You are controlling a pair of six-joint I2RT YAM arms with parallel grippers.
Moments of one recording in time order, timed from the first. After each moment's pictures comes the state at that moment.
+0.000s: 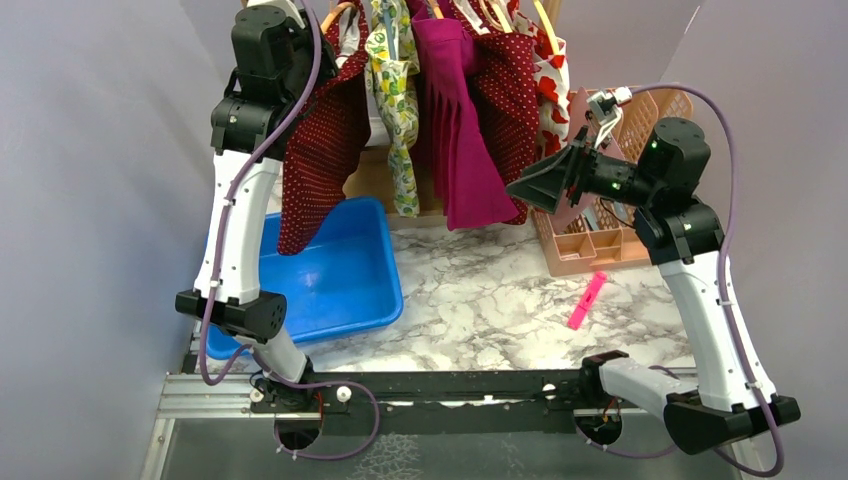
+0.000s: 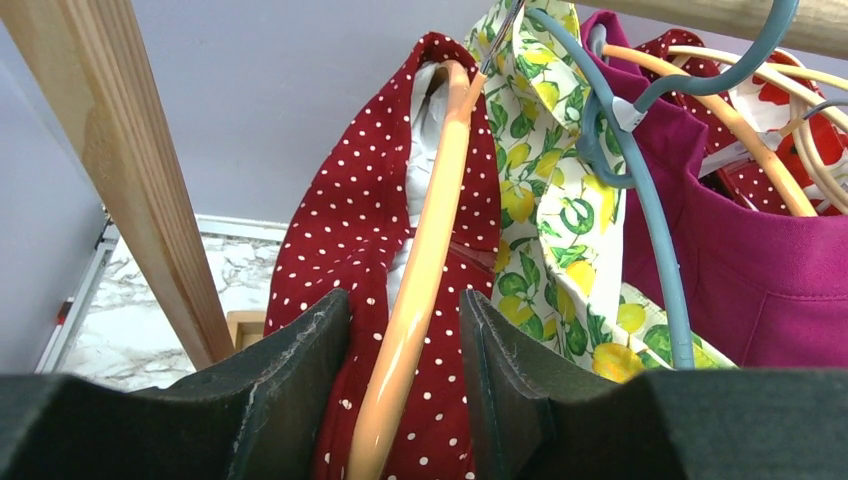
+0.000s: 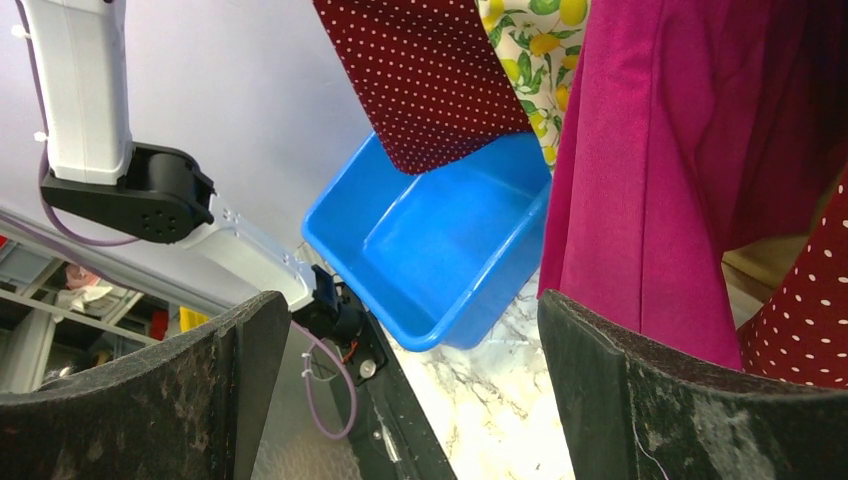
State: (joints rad) left arm -0.24 1.66 2.28 -0.73 -0.18 -0.28; right arm 0.22 1.08 1.42 -0.46 -0.88 0.43
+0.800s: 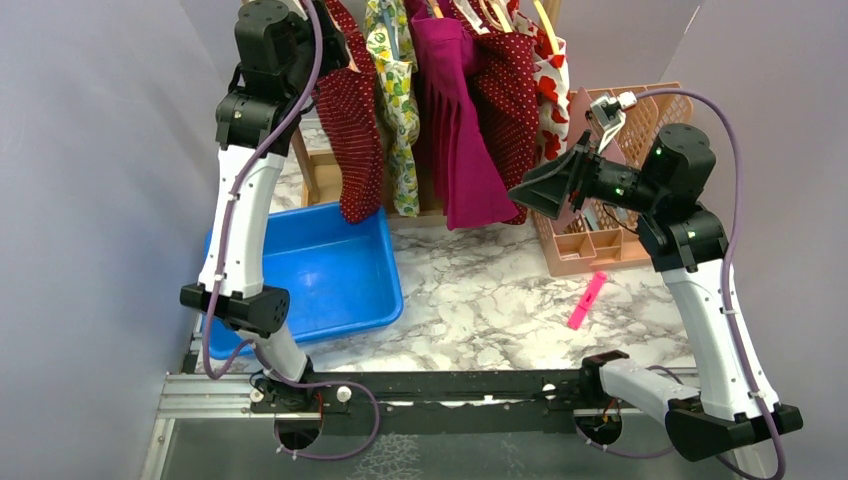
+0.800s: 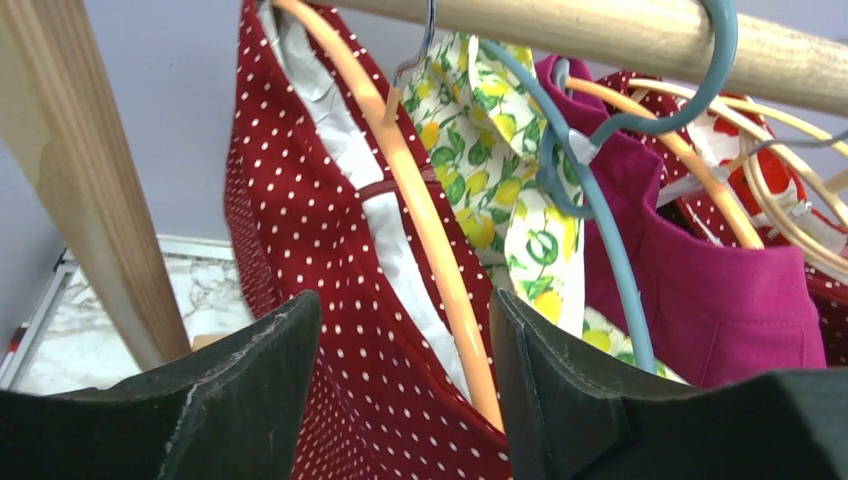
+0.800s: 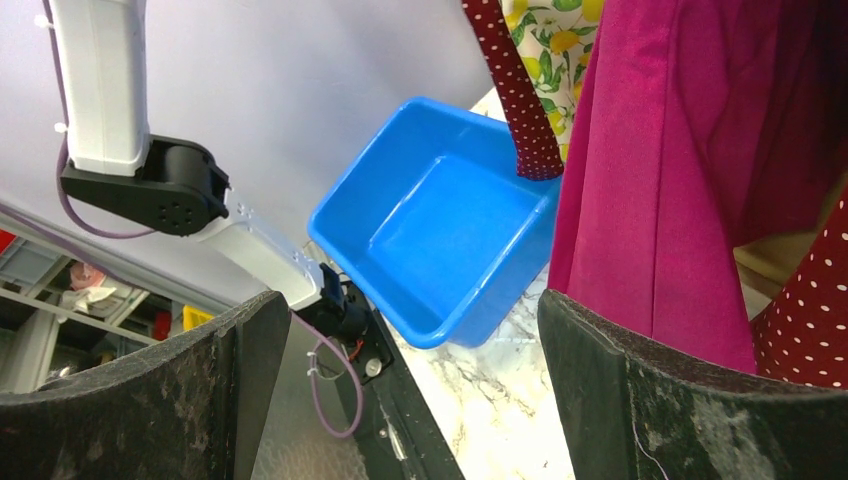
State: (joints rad) left arm -0.24 1.68 2.30 -0.69 -0.17 -0.32; right arm 0.22 1.05 1.40 -0.46 -0.88 0.44
